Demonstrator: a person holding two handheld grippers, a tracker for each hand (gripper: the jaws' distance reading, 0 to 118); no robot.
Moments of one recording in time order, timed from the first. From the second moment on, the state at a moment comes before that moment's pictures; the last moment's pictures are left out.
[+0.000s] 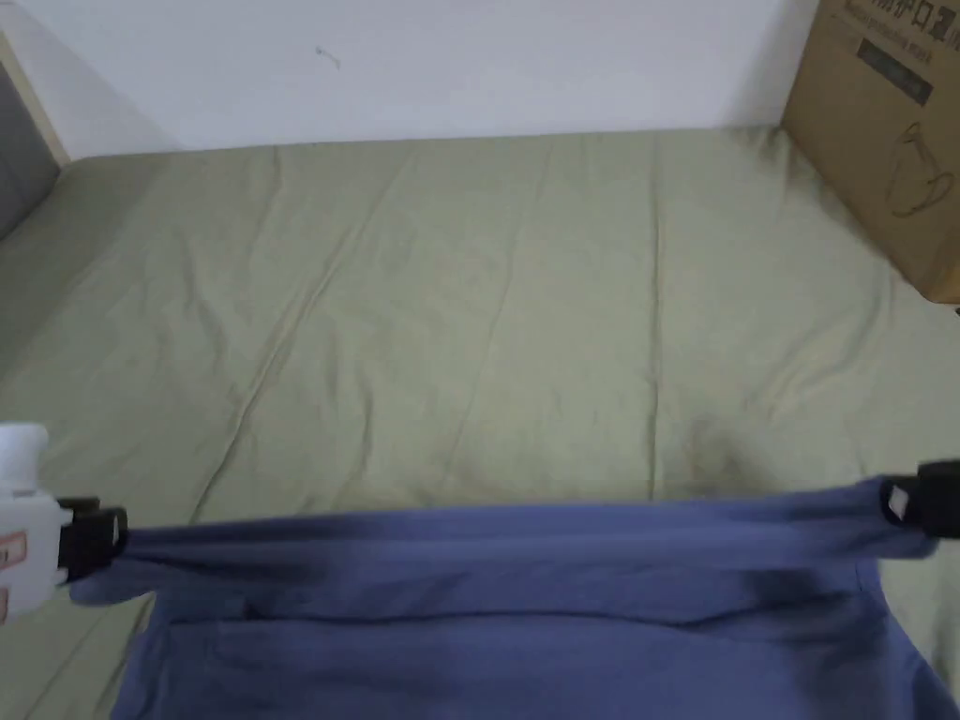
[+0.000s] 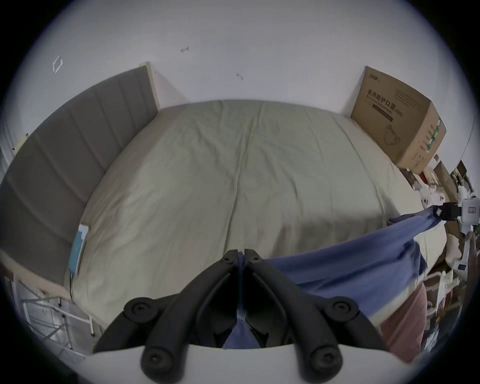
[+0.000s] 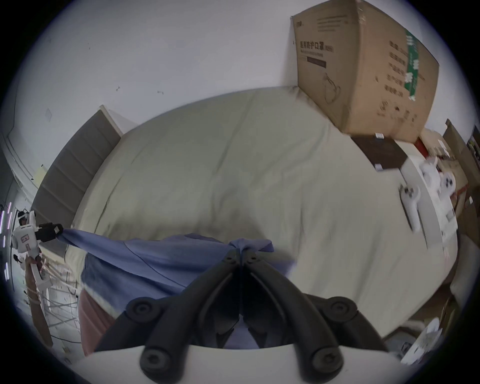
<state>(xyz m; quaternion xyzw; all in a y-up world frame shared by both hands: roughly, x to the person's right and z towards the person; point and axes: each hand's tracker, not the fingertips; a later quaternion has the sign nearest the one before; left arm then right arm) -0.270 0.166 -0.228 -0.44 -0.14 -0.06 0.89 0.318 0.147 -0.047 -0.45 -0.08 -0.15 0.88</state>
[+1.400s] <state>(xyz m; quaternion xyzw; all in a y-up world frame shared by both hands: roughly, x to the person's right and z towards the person) -0.379 0.016 -0.177 -0.50 -0.15 0.39 0.76 0.068 0.078 -0.108 -0.41 0.09 -0.08 0.90</state>
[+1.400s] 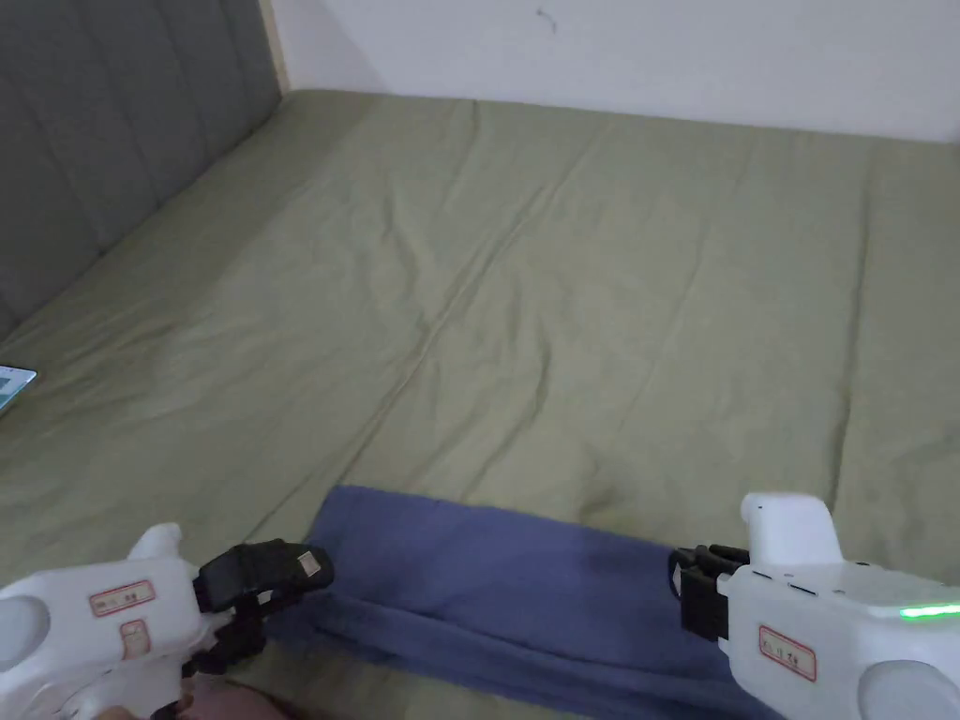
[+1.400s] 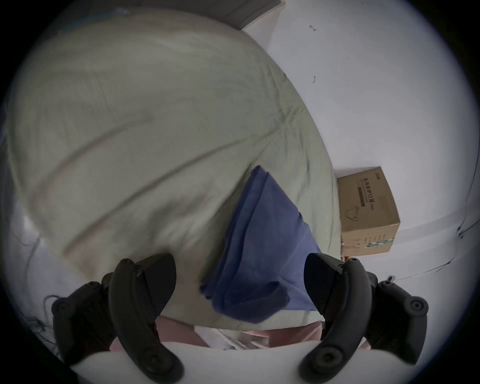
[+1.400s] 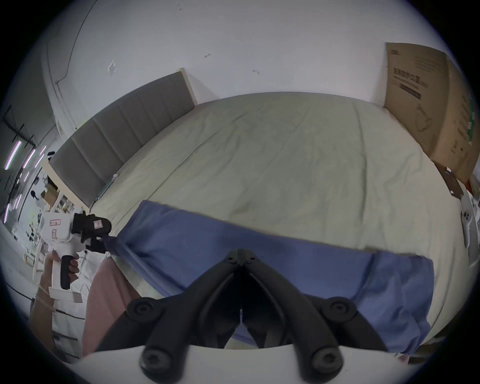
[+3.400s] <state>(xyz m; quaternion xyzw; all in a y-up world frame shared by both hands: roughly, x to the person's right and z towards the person) -0.005 0.039 -0.131 -0.58 -0.42 0.07 0.69 0.243 0.076 0.031 -0.40 -0.12 -0.25 0.87</state>
